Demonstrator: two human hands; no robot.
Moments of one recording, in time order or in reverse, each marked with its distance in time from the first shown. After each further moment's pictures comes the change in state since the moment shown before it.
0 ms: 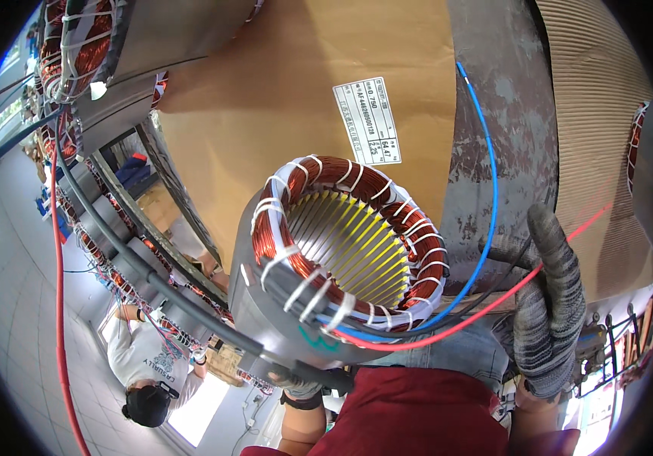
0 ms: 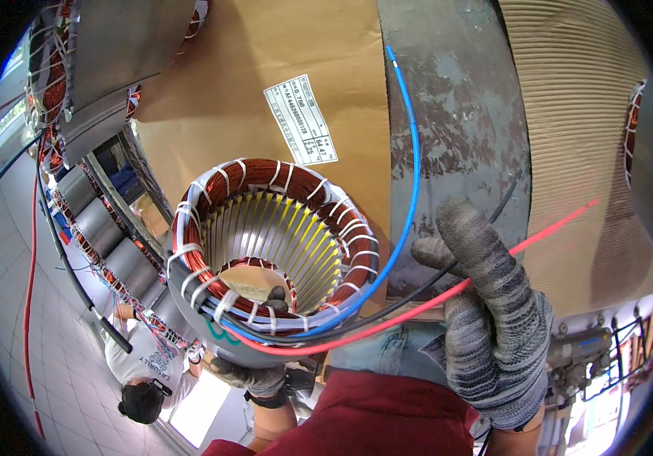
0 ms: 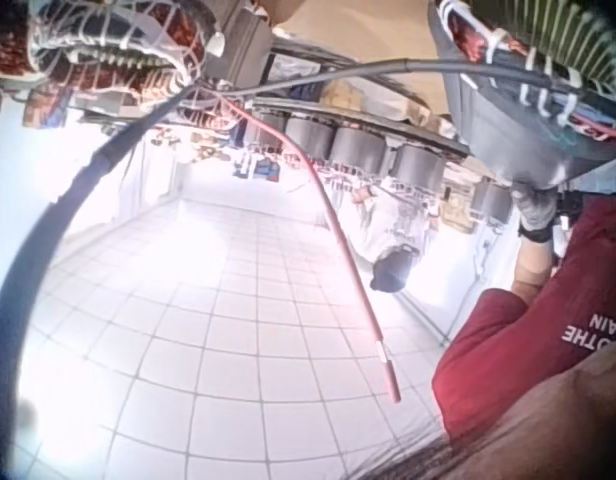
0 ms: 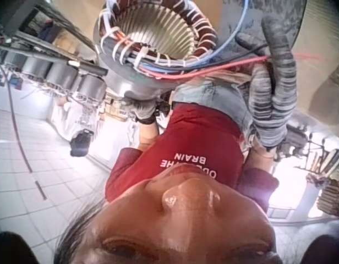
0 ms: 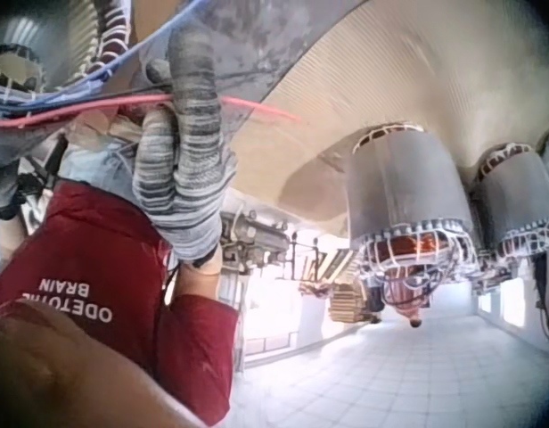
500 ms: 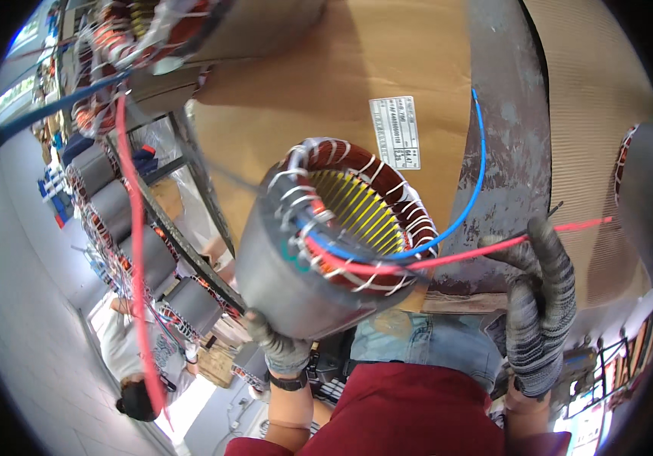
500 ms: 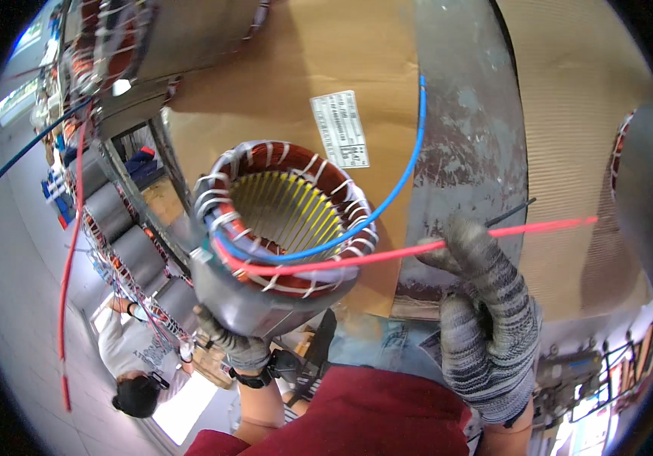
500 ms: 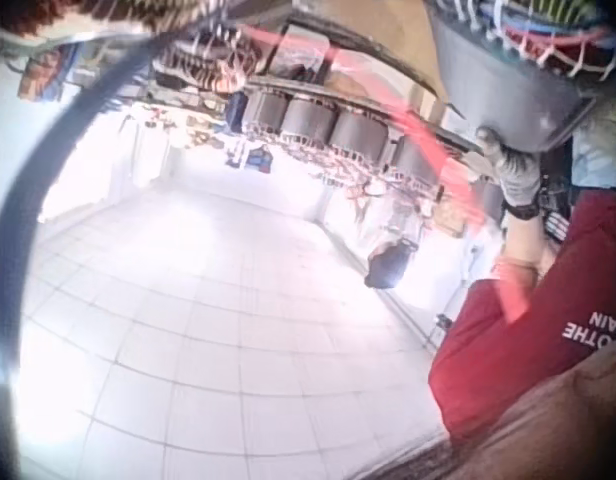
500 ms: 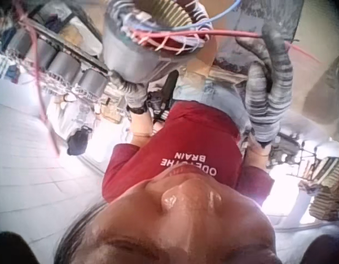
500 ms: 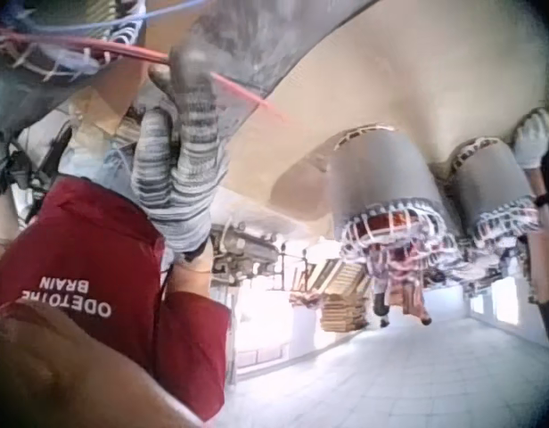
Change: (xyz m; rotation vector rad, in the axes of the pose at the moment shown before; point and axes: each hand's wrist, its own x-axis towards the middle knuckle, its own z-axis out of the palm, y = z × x) left_hand 0.033 0.028 0.012 -0.011 0.115 0.186; right_hand -0.003 -0.019 0.006 0.090 0.005 -0.043
